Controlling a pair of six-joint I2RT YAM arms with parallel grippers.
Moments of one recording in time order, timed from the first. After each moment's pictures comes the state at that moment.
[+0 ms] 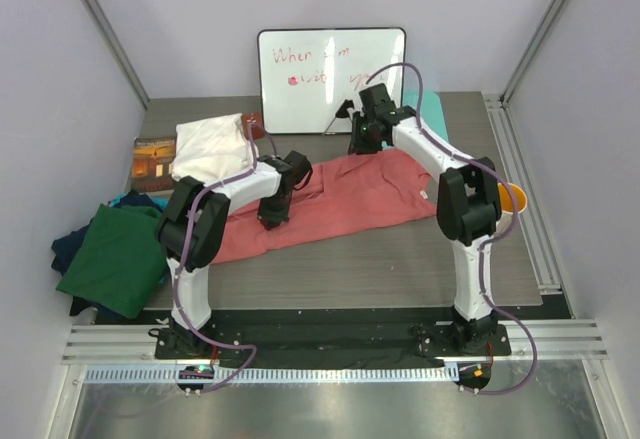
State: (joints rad) left arm -0.57 1.96 1.34 -0.88 -0.30 -0.41; right arm 0.40 2.20 1.88 -0.58 -0.06 0.41
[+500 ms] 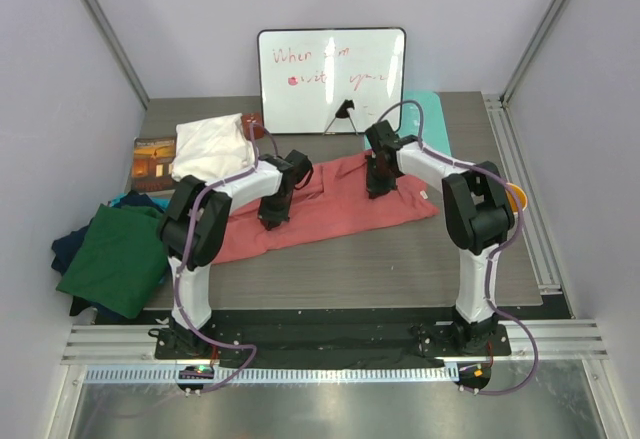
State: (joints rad) left arm -0.57 1.98 1.36 -0.90 -0.29 -0.39; right arm 0.40 2.00 1.49 -0.63 0.00 0.42
